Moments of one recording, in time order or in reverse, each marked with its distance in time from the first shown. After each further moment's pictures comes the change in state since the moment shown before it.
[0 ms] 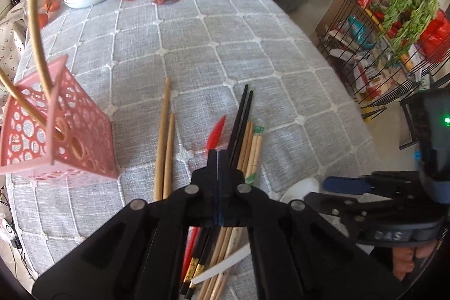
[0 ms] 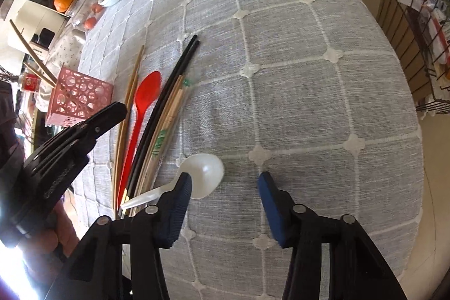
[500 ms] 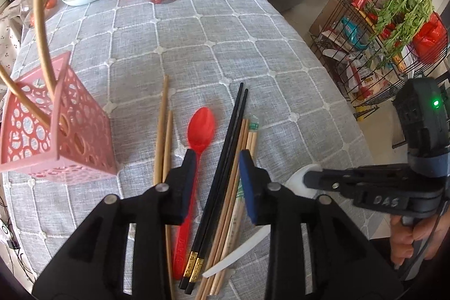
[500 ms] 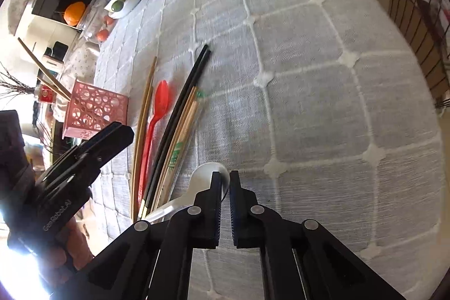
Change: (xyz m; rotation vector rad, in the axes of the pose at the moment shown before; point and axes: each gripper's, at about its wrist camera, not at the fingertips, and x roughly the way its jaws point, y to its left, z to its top) left arm 0.003 0.001 0.003 -0.002 0.026 -0.031; right arm 0.000 -0.005 0.007 0.036 -0.030 0.113
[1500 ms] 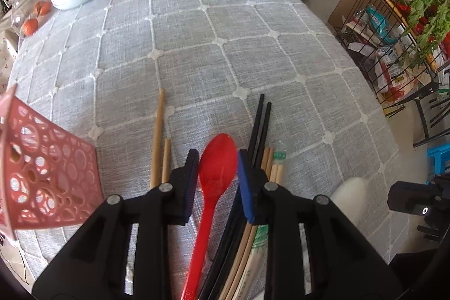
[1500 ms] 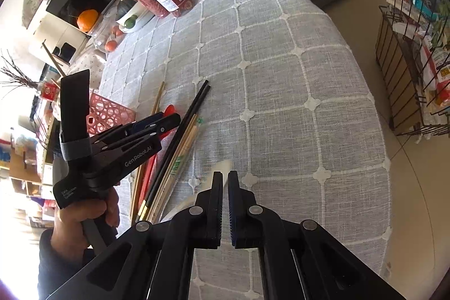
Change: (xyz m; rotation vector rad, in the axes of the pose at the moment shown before) left arm 0.042 -0.005 0.023 0.026 0.019 0.107; right arm -0.049 0.003 0.002 -0.085 -0.096 -0.055
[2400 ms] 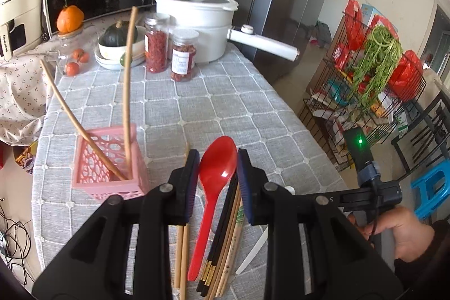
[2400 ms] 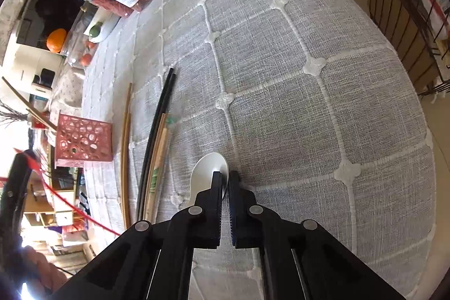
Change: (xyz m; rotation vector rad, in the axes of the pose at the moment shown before) left arm -0.135 0.022 -0.032 -0.065 -0.385 -0.075; right arm 0.057 -0.026 0.004 0.191 0.057 0.036
